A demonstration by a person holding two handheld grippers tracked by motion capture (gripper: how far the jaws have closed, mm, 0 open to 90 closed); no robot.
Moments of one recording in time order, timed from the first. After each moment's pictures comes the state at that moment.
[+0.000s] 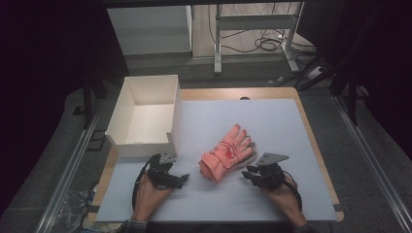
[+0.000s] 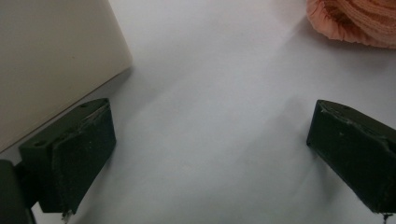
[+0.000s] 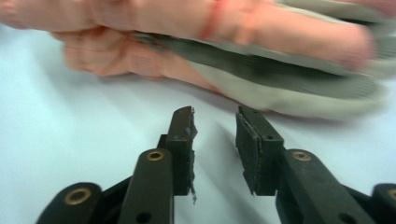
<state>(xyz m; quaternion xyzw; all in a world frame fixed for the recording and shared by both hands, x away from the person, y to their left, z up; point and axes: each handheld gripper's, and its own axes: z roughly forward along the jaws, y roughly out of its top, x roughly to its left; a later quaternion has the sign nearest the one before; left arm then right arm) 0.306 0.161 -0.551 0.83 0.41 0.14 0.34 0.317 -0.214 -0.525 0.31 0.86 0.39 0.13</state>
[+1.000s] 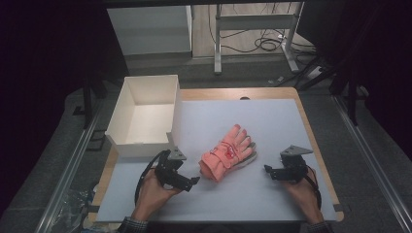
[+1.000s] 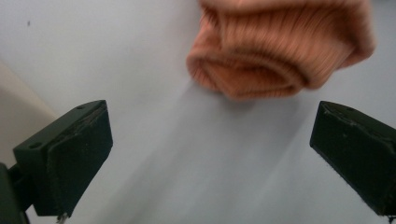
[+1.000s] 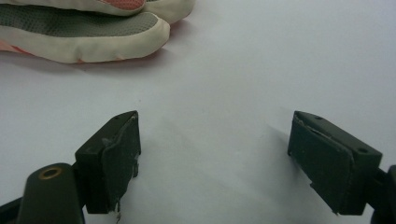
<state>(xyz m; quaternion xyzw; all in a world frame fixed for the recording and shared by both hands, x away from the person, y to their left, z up) 0.294 0.123 -0.489 0.86 0.36 0.10 0.35 0.344 -0.280 -0.530 0.40 0.83 0.34 0.20</state>
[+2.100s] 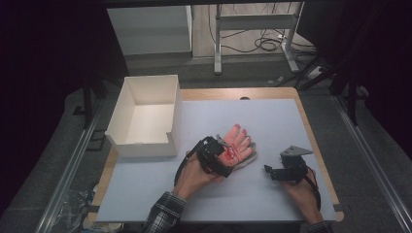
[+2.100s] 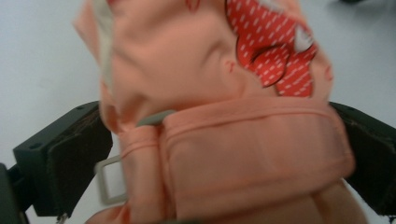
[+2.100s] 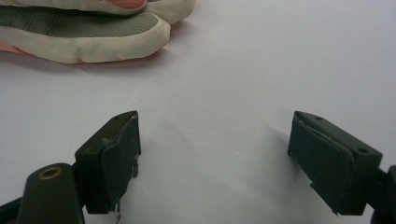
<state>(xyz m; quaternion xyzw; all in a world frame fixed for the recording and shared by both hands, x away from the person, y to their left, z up) 0.354 0.013 -0.497 0.89 0.34 0.08 0.29 0.343 -0.280 -0.531 0.40 0.82 0.34 0.20</state>
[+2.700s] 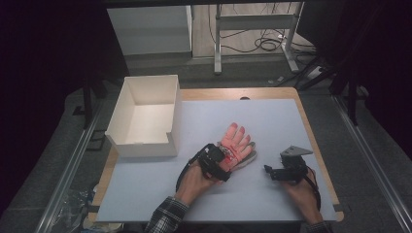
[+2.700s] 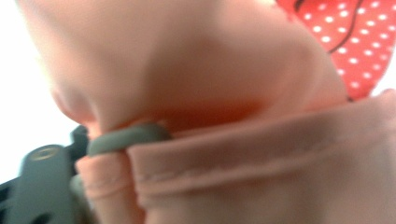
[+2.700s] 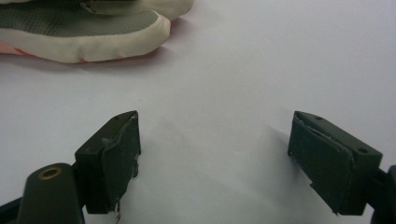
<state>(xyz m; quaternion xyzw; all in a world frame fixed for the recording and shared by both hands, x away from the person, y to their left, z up) 0.346 0.009 -0.519 0.90 0.35 0.08 0.26 0.343 -0.280 -0.531 0.40 0.82 0.34 0.20</state>
